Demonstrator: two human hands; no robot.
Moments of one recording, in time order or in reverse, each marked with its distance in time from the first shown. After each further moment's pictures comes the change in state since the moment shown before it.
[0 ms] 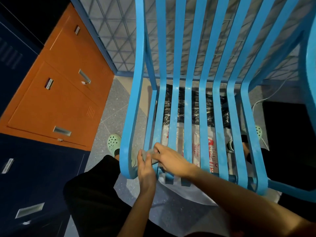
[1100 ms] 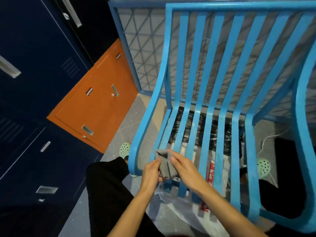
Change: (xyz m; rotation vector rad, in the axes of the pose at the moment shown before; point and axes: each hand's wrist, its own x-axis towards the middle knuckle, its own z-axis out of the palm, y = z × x) left_hand -0.058 0.053 0.000 -0.021 -0.103 -0.039; right_hand -0.069 -0.036 -0.071 0.772 0.150 0.249
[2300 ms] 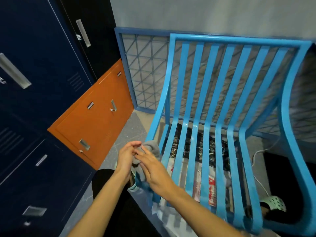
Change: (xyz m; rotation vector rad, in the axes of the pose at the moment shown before) left_hand 0.041 0.088 -0.087 -0.086 0.062 0.208; right_hand 0.057 -0.070 0.089 -0.347 0.083 -0.421
